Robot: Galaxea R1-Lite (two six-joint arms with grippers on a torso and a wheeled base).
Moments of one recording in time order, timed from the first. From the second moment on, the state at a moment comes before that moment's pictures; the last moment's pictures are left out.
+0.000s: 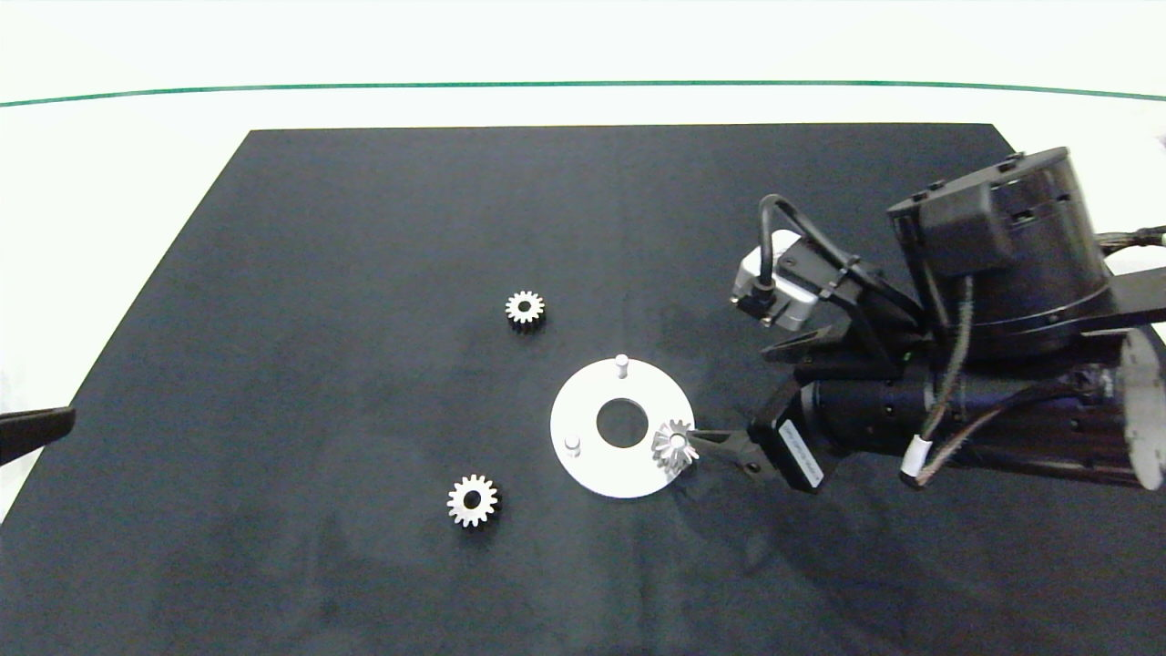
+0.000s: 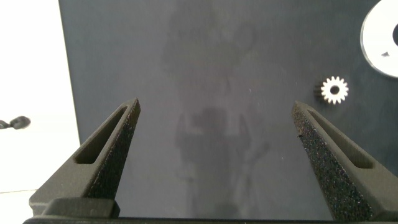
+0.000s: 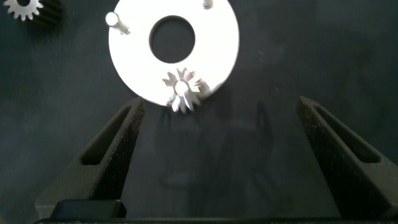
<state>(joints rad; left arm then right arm) -0.02 0.91 -1.14 0.66 -0.02 0.14 0.74 1.57 -1.17 0.17 -0.18 -0.23</state>
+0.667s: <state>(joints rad) -0.16 0.76 -1.03 0.69 -0.01 0.18 0.67 1.20 -0.94 0.16 -0.20 -0.18</state>
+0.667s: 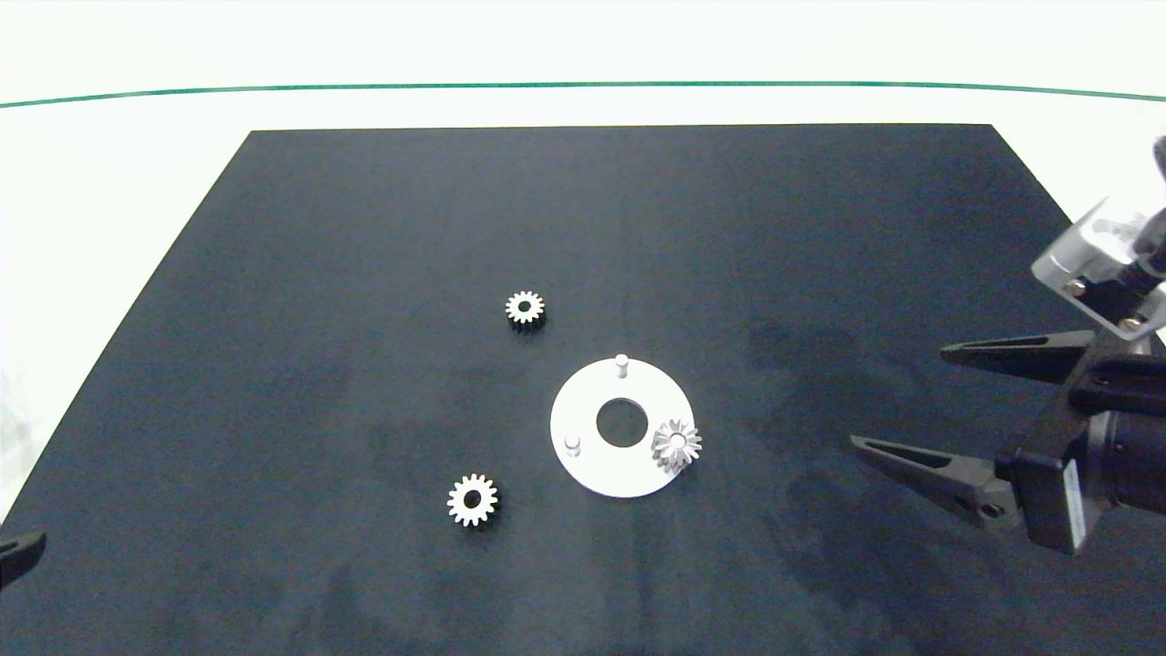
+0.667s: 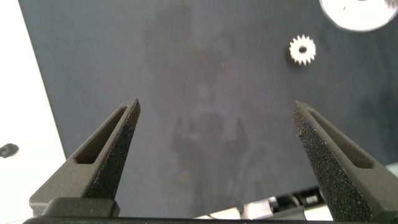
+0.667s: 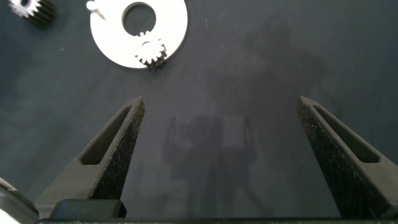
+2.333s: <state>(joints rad) -0.65 1.27 -0.79 0.13 0.15 0.20 0.66 1.07 -0.84 0.05 -0.17 -0.18</state>
